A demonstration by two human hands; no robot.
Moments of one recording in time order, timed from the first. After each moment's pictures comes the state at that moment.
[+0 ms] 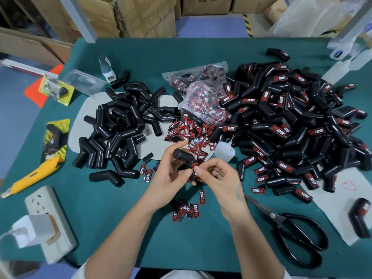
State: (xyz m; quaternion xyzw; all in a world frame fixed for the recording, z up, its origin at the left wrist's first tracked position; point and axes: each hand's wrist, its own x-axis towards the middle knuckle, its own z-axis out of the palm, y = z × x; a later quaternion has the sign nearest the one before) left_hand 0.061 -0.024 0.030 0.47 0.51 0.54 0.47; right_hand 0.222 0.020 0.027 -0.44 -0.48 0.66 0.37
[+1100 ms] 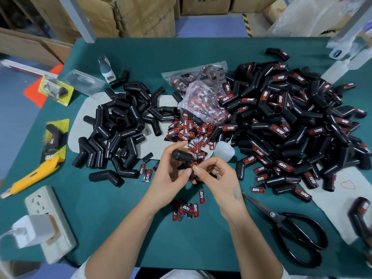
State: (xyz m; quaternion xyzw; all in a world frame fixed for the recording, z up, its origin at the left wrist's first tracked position) left_hand 0.065 -0.023 0.029 0.44 0.52 0.56 0.47; right_hand 0.220 0.019 0.027 -0.43 -0.48 0.67 0.38
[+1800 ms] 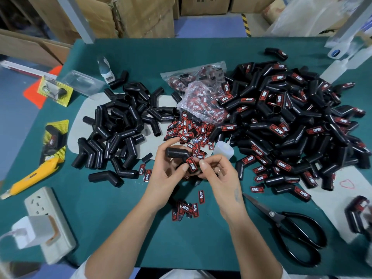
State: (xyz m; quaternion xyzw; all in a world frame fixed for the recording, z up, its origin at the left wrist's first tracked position) left_hand 0.062 -0.019 0.018 0.39 0.50 0.61 0.47; right_hand 0.221 0.019 0.024 -0.46 -0.48 0.63 0.40
